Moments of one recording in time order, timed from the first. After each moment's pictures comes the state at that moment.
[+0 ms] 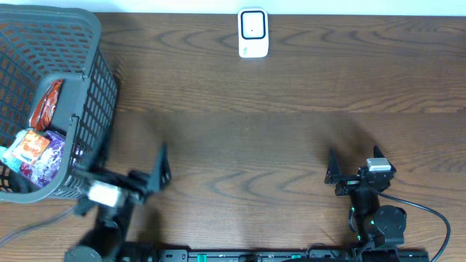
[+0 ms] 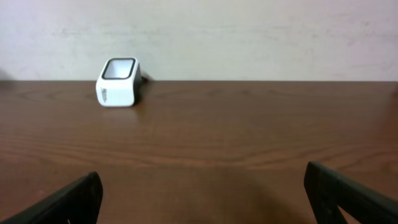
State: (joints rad) left arm -0.07 0.24 0.35 0.42 0.23 -0.06; right arm 0.06 0.01 0.01 -0.07 0.00 0.01
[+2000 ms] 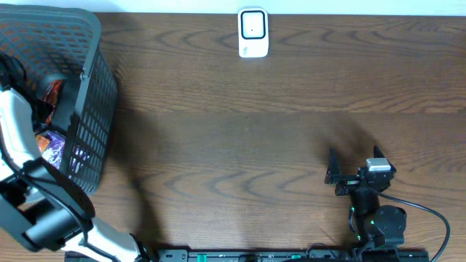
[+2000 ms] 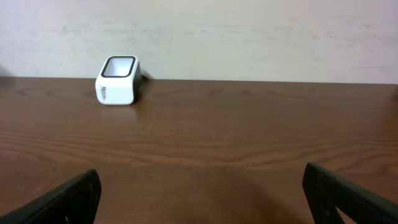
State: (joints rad) left arm 0.57 1.84 1.56 -1.02 -0.43 -0.61; right arm 0.06 0.01 0.01 -0.07 0.00 0.01
